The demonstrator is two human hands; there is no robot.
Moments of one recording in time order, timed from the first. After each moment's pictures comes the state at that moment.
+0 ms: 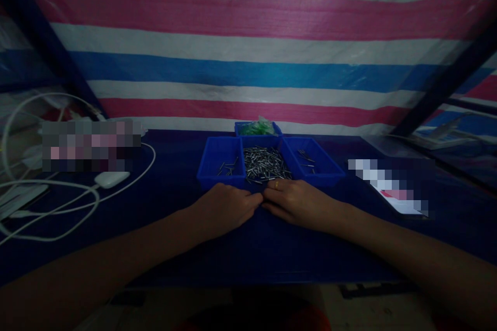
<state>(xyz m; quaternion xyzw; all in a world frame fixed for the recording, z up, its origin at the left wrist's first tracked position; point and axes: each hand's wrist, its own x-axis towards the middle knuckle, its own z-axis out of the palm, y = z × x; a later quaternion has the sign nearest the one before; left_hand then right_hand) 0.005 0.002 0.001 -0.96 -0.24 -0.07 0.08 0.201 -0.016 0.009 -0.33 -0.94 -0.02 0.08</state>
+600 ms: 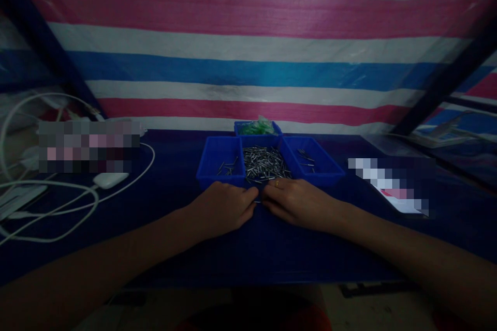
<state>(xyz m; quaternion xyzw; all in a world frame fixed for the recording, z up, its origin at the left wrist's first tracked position) 0.006 0.000 0.009 -0.95 -0.29 -0.06 0.07 0.202 -0.016 0.008 -0.35 -0.93 -0.02 0.08</state>
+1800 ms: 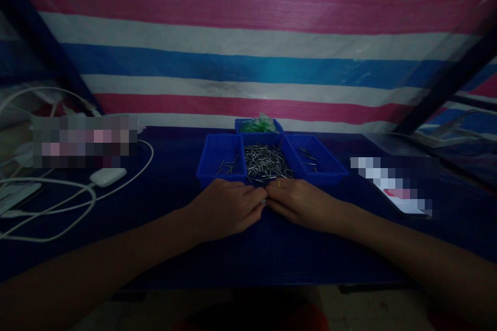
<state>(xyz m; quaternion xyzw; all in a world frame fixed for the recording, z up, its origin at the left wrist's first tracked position) 0.002 -0.002 0.008 -0.95 -0.20 -0.18 0.12 0.202 -0.015 0.007 -0.34 -0.93 0.05 0.11</state>
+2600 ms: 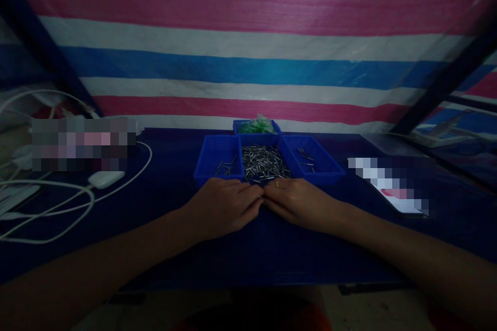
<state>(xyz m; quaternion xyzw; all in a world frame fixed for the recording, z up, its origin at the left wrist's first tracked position) 0.004 -0.001 0.009 -0.94 -0.21 -0.22 0.13 0.201 -0.016 0.009 -0.35 -0.93 0.00 0.11</state>
